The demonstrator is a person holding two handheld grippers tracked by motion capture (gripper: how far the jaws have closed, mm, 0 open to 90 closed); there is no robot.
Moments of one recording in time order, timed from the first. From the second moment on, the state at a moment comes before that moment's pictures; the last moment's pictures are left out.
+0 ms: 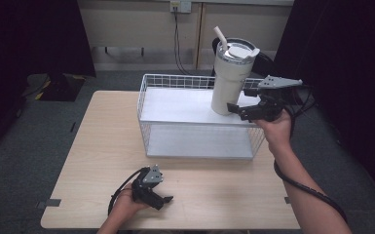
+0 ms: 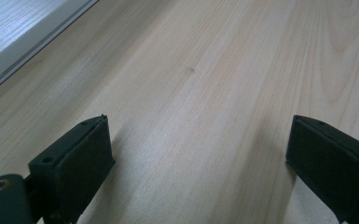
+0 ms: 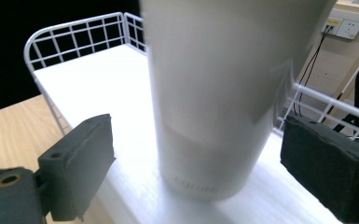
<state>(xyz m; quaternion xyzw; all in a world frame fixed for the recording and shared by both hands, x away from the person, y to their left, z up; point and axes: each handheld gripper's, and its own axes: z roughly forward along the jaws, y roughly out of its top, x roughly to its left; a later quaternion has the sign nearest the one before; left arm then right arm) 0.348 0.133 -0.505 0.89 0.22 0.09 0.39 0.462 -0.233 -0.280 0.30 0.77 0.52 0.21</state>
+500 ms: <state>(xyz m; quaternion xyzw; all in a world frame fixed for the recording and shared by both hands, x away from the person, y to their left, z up) 0.348 0.133 -0.505 0.89 0.22 0.09 0.39 0.425 -0.235 -0.289 0.27 0.79 0.52 0.18</state>
